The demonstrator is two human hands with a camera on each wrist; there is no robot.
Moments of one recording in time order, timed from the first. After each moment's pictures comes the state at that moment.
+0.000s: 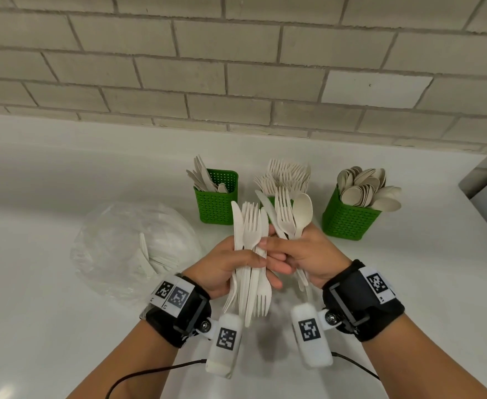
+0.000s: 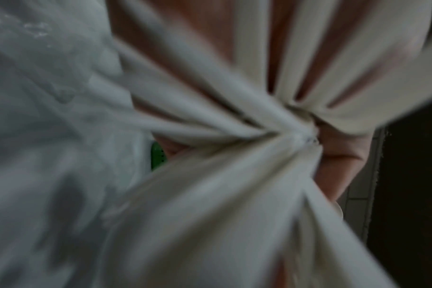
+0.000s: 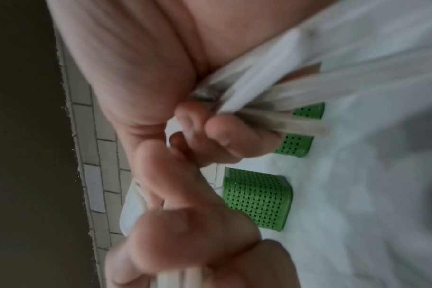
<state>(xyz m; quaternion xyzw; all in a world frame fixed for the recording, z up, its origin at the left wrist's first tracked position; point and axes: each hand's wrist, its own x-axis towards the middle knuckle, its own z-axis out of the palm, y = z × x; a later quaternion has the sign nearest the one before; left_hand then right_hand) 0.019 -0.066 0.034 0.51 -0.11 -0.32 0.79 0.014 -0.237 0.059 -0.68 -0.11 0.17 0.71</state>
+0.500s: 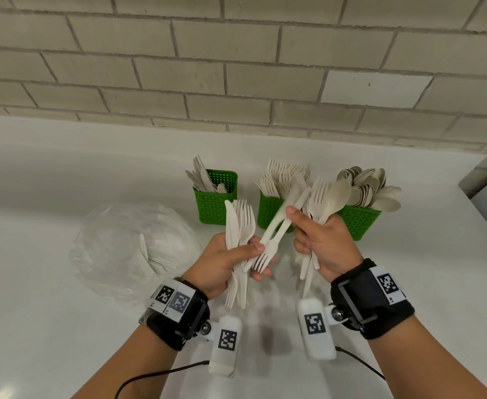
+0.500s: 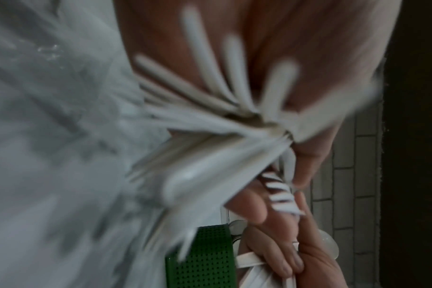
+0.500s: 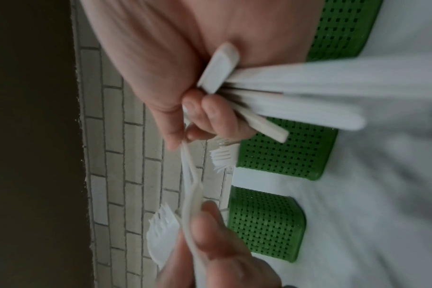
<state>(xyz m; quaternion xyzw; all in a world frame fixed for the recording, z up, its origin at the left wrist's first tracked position) 0.020 -0.066 0.025 0.55 -0.04 -0.22 0.80 0.026 -0.251 0.050 -0.60 0.06 0.00 0.80</state>
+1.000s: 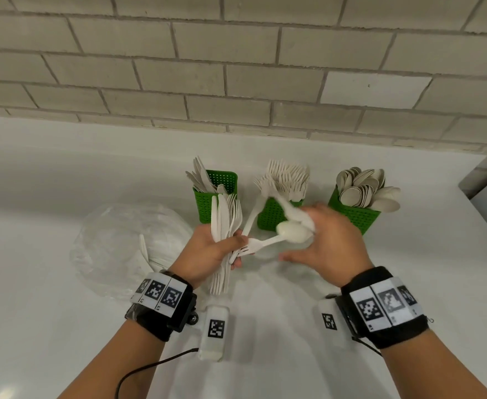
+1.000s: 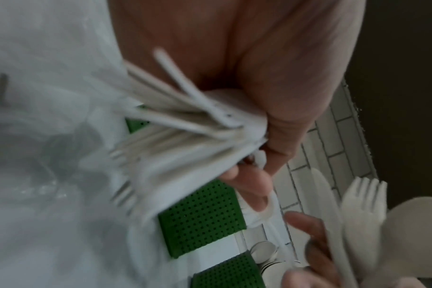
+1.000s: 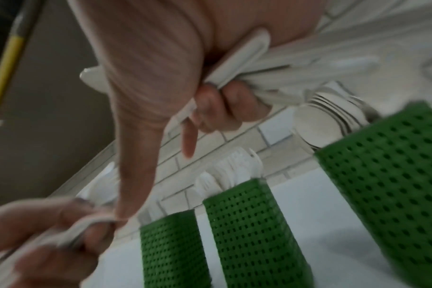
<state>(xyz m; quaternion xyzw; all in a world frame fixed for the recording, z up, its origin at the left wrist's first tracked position) 0.036 -0.044 0.026 0.69 -0.03 -0.13 0.71 0.010 -0.267 0.069 -0.95 -0.08 -0.09 0.27</state>
